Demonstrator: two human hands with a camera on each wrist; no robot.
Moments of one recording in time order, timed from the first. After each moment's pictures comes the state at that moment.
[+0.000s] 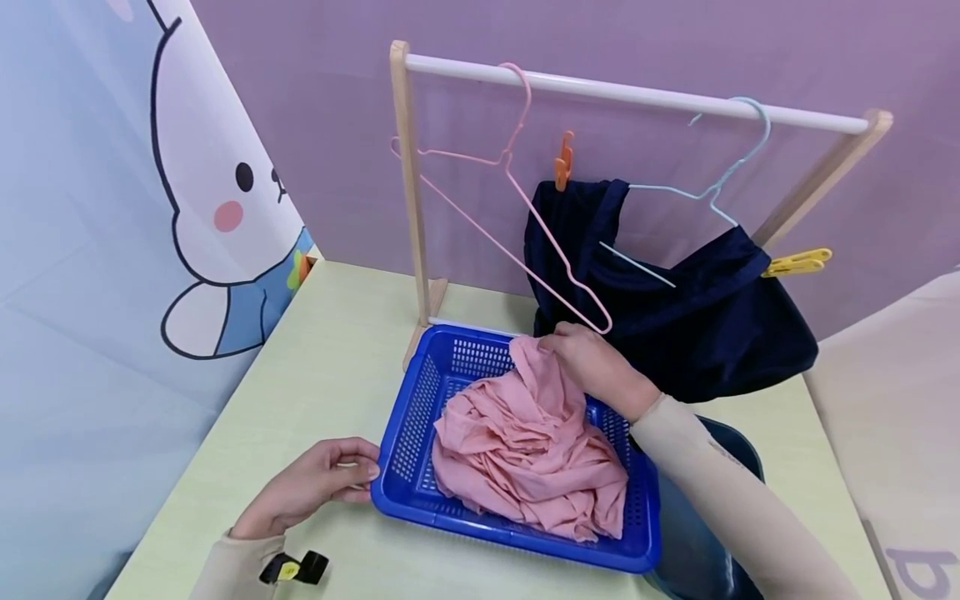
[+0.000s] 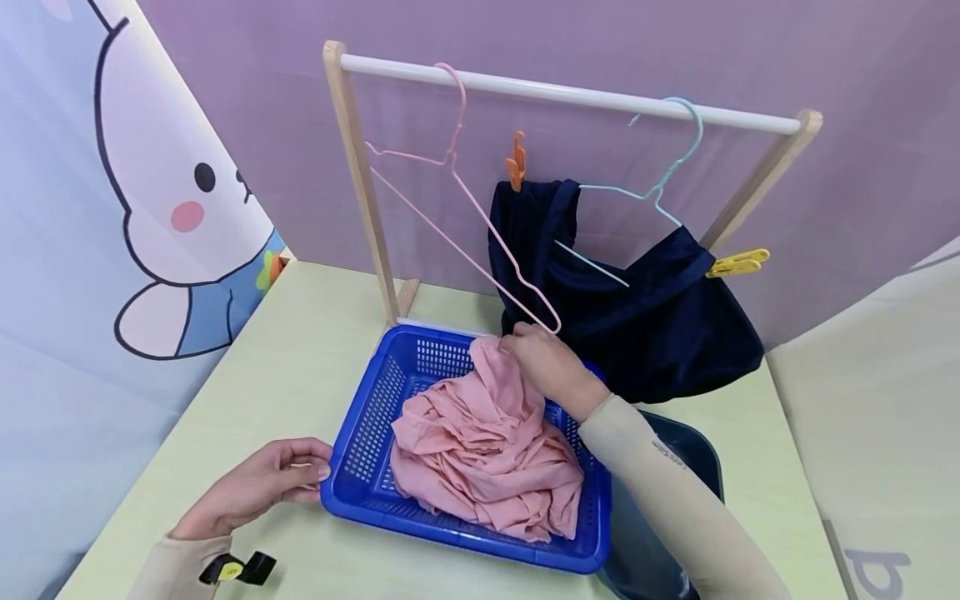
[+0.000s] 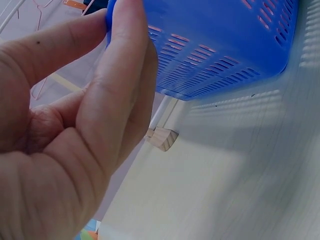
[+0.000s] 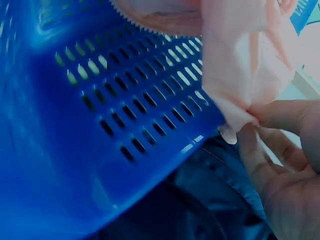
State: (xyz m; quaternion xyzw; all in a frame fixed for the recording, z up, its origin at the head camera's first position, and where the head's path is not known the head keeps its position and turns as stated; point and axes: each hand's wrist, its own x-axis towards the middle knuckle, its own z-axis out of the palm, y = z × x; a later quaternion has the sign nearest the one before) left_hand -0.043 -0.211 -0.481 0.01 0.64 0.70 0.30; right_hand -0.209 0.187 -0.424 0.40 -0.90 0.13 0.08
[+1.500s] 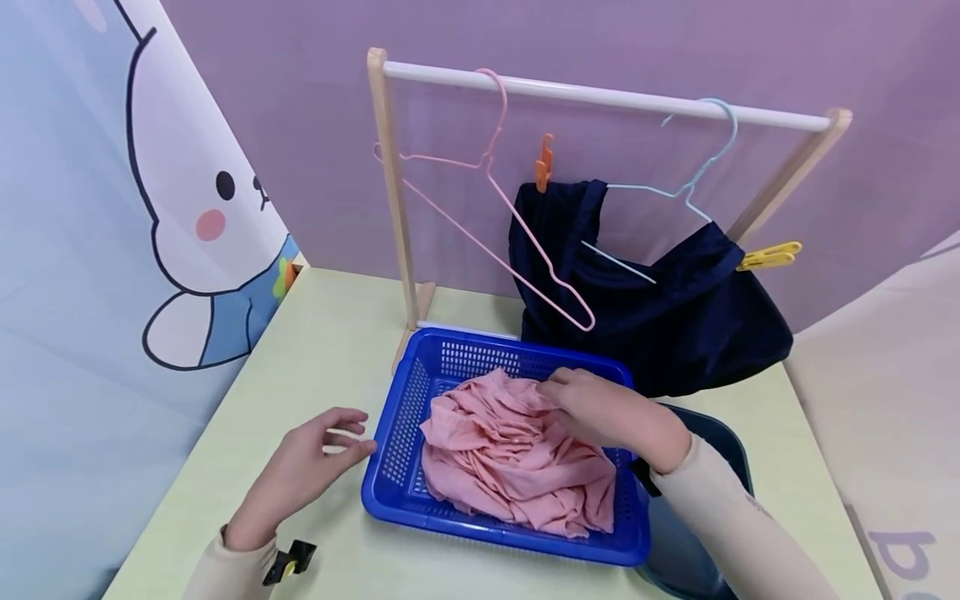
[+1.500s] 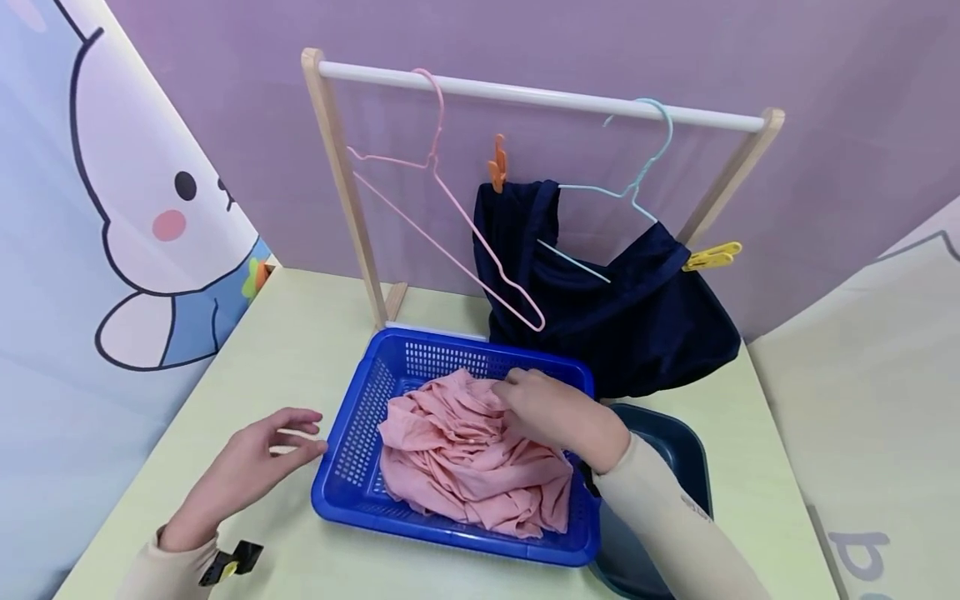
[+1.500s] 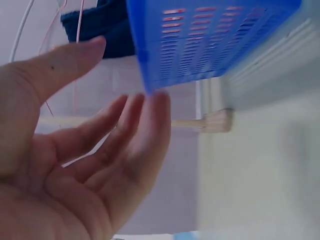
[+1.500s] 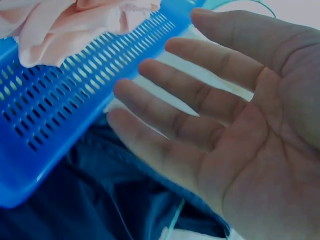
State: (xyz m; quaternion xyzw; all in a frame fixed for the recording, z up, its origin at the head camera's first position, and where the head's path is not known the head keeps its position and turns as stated) left_hand -0.052 -0.186 -0.438 -0.01 0.89 0.44 0.09; right_hand -0.132 0.192 -0.371 0.37 -0.92 0.08 -0.13
